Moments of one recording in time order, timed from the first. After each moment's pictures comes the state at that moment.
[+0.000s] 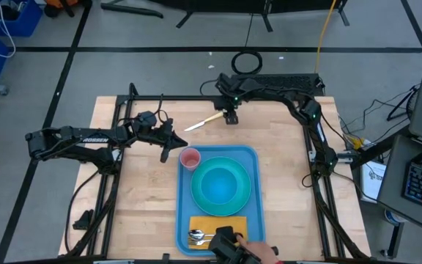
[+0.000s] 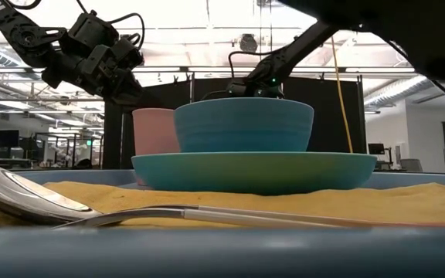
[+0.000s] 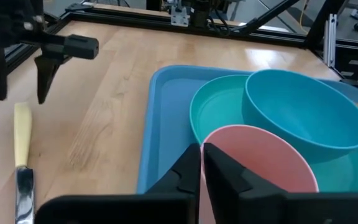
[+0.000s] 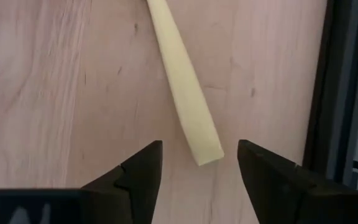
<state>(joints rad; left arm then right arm) 0.43 1.16 0.39 0.37 0.50 0.06 -0.62 2.20 1.72 -0.71 -0.13 -0.75</state>
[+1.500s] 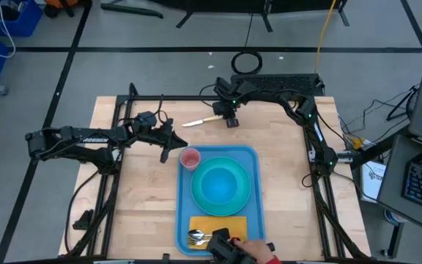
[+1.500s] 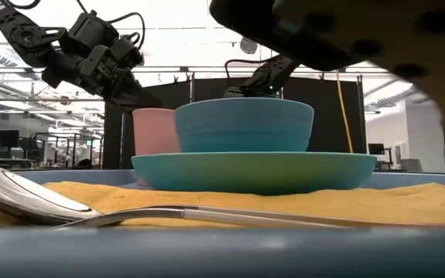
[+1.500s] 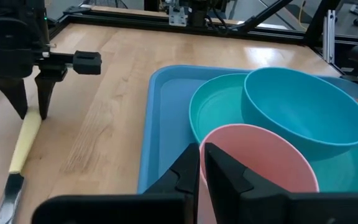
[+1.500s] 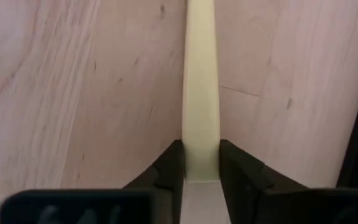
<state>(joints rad) 0.43 1.16 0.39 0.37 0.50 0.08 -0.61 2.26 1.72 -0.69 -0.14 -0.84</state>
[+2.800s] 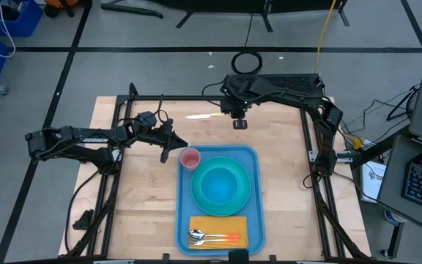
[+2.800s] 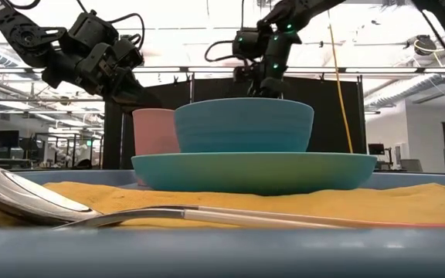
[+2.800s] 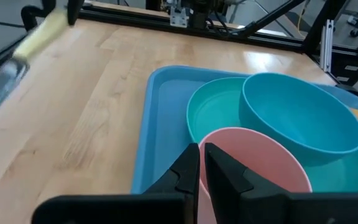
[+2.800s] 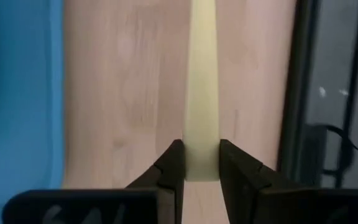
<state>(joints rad) 0.42 1.16 0.39 0.37 0.50 0.03 -0.49 1.91 1.67 -0.97 0.00 -0.59</state>
